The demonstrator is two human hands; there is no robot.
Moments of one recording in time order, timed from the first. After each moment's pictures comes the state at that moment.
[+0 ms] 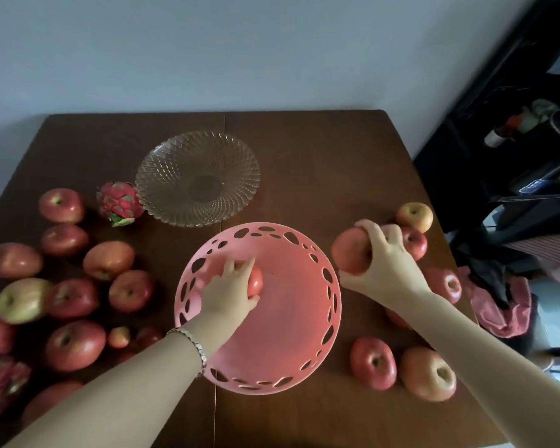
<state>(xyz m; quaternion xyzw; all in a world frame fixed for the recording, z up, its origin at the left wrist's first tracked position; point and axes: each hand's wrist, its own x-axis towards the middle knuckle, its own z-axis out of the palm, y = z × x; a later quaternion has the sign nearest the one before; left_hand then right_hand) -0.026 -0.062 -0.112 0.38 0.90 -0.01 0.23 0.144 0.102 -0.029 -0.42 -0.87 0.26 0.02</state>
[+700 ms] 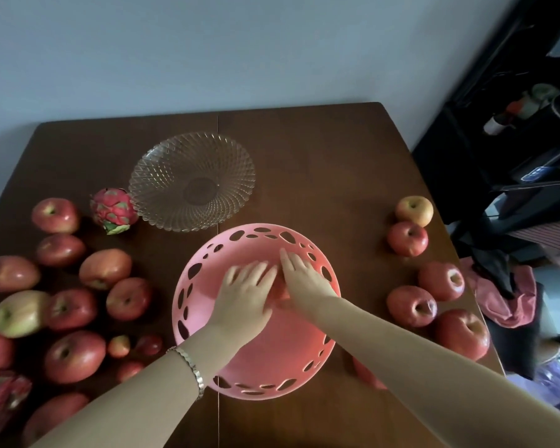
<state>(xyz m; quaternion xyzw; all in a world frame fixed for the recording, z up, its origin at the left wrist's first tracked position) -0.009 -0.063 -0.109 0.57 0.82 0.02 0.04 0.074 0.053 -0.102 -0.27 -0.90 0.28 -0.18</state>
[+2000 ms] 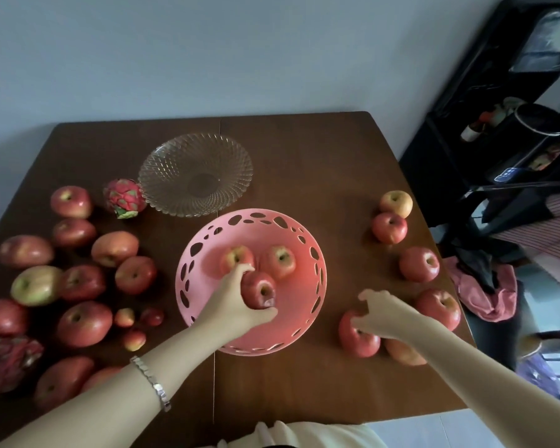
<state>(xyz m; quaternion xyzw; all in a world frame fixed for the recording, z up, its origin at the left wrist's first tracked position) 0.031 -0.105 -0.059 0.30 0.84 0.30 0.35 0.215 0.066 -0.062 -0.45 -0.80 0.24 -0.31</state>
